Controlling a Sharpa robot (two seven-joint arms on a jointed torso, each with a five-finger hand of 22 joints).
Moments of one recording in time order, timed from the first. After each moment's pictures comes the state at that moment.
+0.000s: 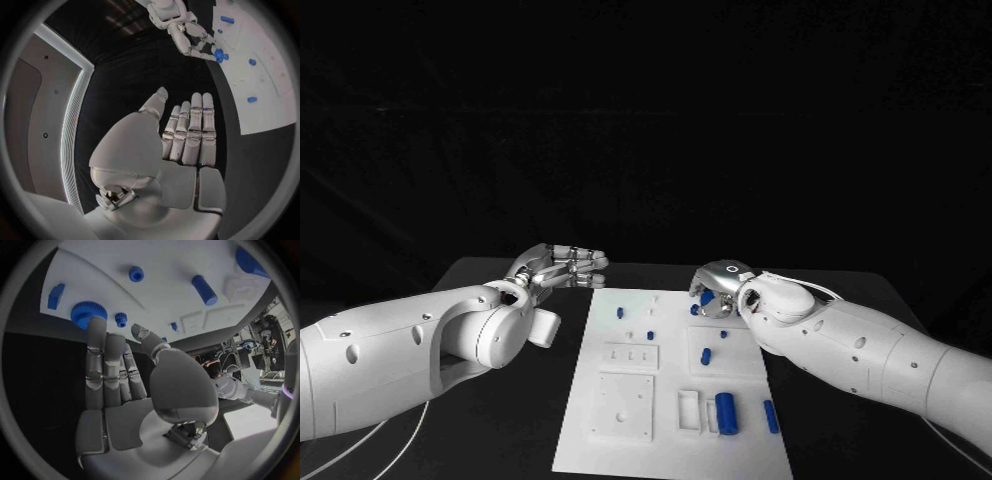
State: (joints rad) left arm 1.41 -0.80 -0.23 1.46 -0.02 -0.36 0.31; left_hand 1.40 -0.01 0.05 -0.05 0.16 0.99 0.15 0.06 0.06 1.10 0.14 0.06 0.06 1.22 0.09 0.09 0.07 0.08 0.99 0.08 0.33 0.15; right arm 1.15 -0.52 0.08 1.01 -1.82 -0.25 -0.04; right_hand 1.28 -0.12 0.38 -0.28 0.25 1.09 0.11 0.06 0.06 1.11 0.09 0.05 0.06 1.44 0.00 0.91 0.53 0.14 1.43 -0.02 0.62 0.61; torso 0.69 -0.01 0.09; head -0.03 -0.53
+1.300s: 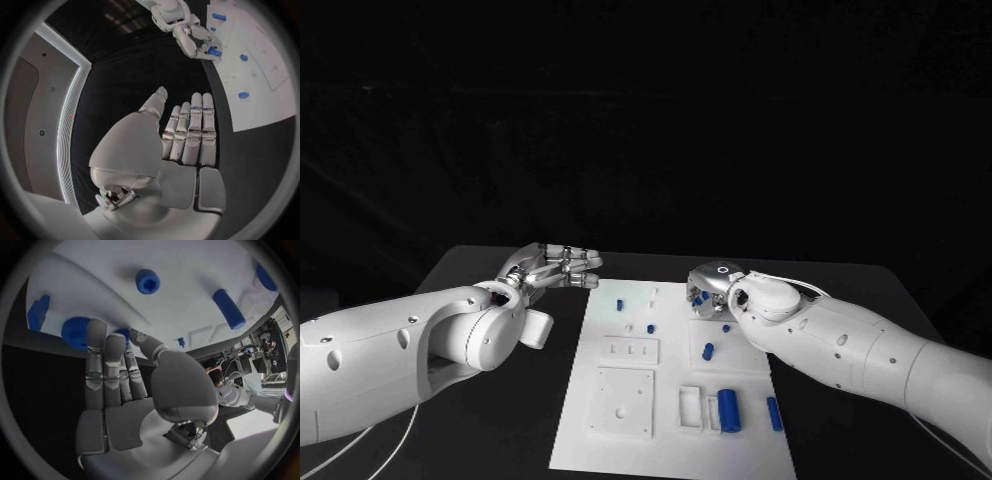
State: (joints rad) left arm 1.43 -0.81 -0.23 1.47 -0.03 -0.36 0.30; left_hand 1.40 -0.02 0.04 -0.05 0.15 0.99 0.16 0.06 0.06 1.08 0.14 0.06 0.06 1.22 0.09 0.09 0.07 0.08 0.99 0.08 0.33 0.14; right arm 1.15 -0.49 0.08 0.96 -1.86 -0.22 -0.06; right_hand 1.25 -0.10 0.57 -0.26 0.18 1.15 0.11 0.06 0.06 1.20 0.07 0.05 0.06 1.43 -0.01 0.93 0.53 0.14 1.44 -0.04 0.58 0.77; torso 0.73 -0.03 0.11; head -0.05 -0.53
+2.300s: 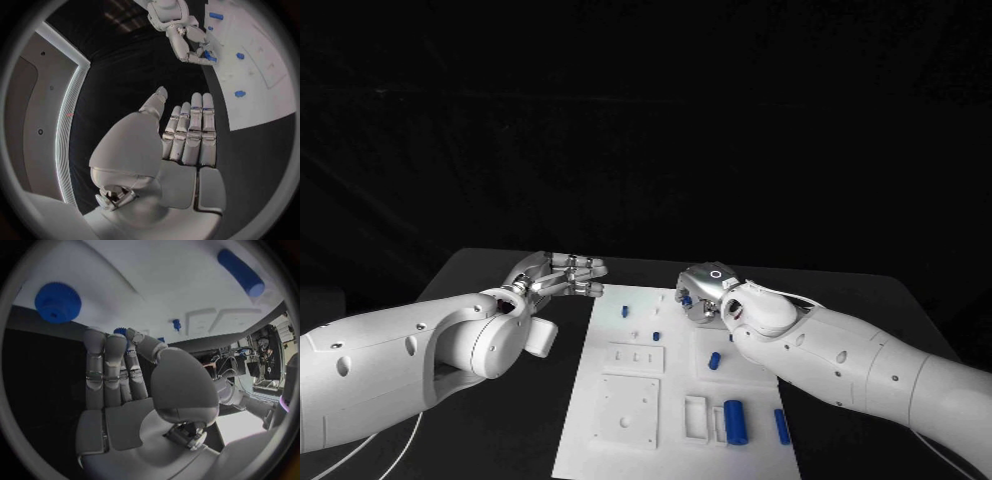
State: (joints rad) left arm 1.43 -0.81 -0.23 1.47 -0.03 -0.36 0.29; left_hand 1.40 -0.02 0.04 -0.05 0.15 0.98 0.16 0.06 0.06 1.07 0.14 0.06 0.06 1.22 0.09 0.09 0.07 0.08 0.99 0.08 0.33 0.14; right arm 1.15 -0.48 0.08 1.04 -1.91 -0.36 -0.09; right_hand 1.28 -0.10 0.69 -0.27 0.09 1.23 0.09 0.06 0.07 1.26 0.08 0.06 0.06 1.43 -0.03 0.94 0.54 0.12 1.42 -0.06 0.65 1.01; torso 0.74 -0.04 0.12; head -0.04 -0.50
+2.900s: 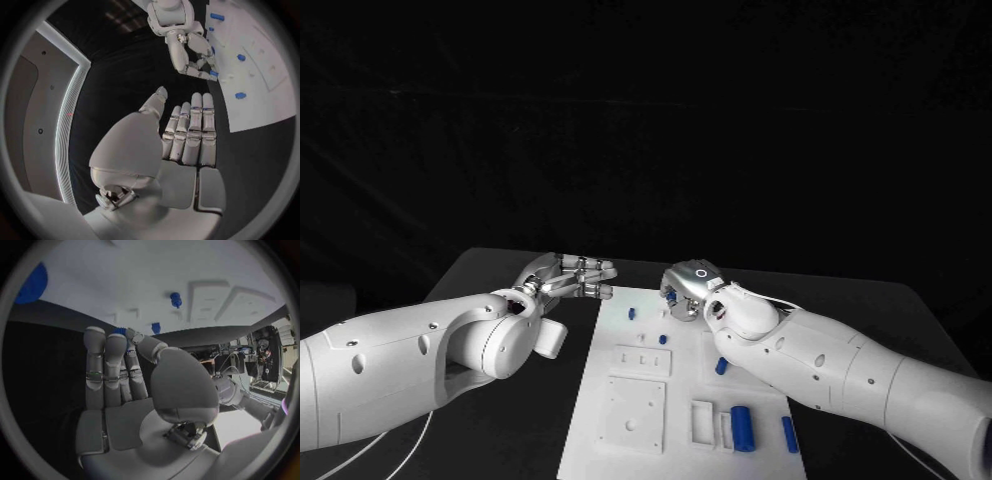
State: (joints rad) left arm 1.43 -0.79 -0.23 1.47 -0.03 -0.36 0.29; left_hand 1.40 -0.02 0.04 -0.05 0.15 0.98 0.16 0.06 0.06 1.07 0.14 0.06 0.06 1.22 0.09 0.09 0.07 0.08 0.99 0.08 0.33 0.14; right arm 1.16 -0.39 0.08 0.99 -1.93 -0.42 -0.12; right_hand 1.28 -0.11 0.69 -0.26 0.09 1.24 0.09 0.06 0.07 1.26 0.08 0.05 0.06 1.43 -0.04 0.94 0.54 0.11 1.44 -0.06 0.61 1.06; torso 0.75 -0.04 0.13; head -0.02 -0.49
